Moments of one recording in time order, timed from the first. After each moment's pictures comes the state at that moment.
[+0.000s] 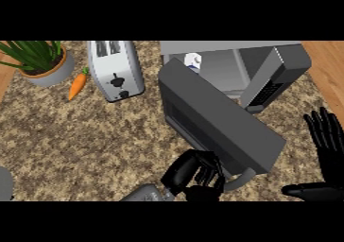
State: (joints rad) left arm -0.44 0.01 -0.93 -1.09 0.15 0.32 -0.20; right arm 0.07 -0.25 -0.18 -1.48 -0.18 0.35 -0.56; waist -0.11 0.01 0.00
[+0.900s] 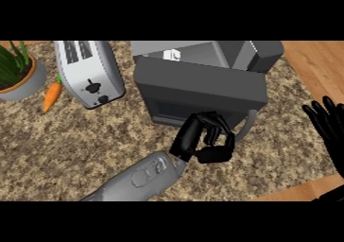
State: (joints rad) left arm -0.72 0.00 -0.92 -0.99 0.50 0.59 -0.28; right arm 0.03 -0.35 -0.13 -1.67 -0.35 0.55 -0.41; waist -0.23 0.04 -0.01
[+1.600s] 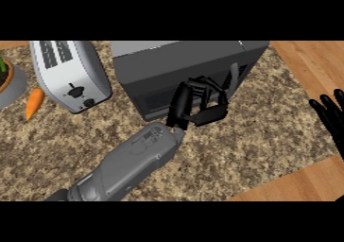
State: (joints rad) left arm -0.88 0.00 -0.75 -0.87 0.72 0.63 -0.36; right arm -0.01 -0.40 -0.14 -1.73 -0.49 0.59 -0.32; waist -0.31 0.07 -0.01
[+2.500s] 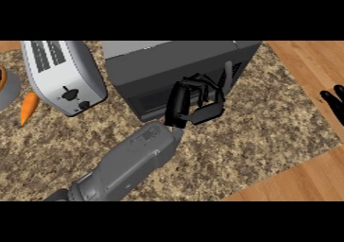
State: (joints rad) left arm -0.88 0.00 -0.75 -0.84 0.84 0.62 -0.54; right arm -0.05 -0.45 -0.16 -1.79 -0.60 0.59 -0.24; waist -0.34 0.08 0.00
